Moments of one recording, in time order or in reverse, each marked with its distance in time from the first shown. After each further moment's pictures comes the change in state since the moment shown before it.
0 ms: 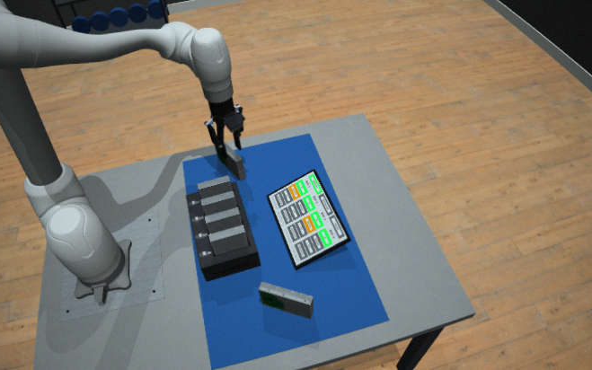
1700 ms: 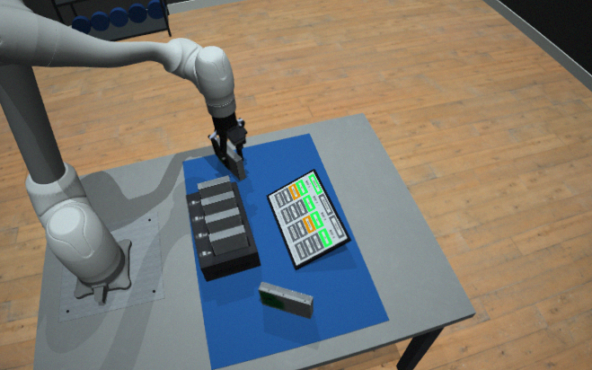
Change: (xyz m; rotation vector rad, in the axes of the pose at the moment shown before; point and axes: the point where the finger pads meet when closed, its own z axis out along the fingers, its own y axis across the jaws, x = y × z) arm 0.000 0.000 0.058 0.000 0.000 0.000
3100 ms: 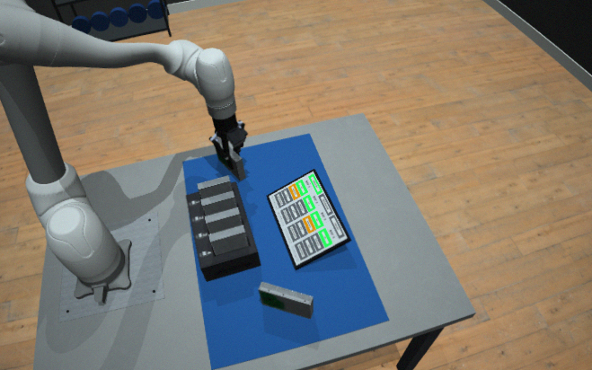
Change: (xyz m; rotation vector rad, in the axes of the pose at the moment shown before) arm 0.000 0.000 0.007 0.000 0.000 0.000
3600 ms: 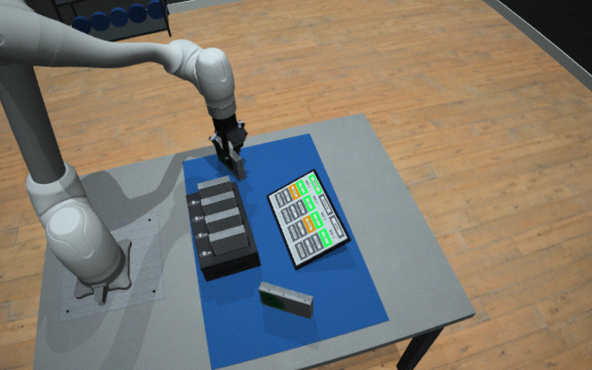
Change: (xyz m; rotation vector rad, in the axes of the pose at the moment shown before) arm 0.000 0.000 -0.001 0.000 0.000 0.000
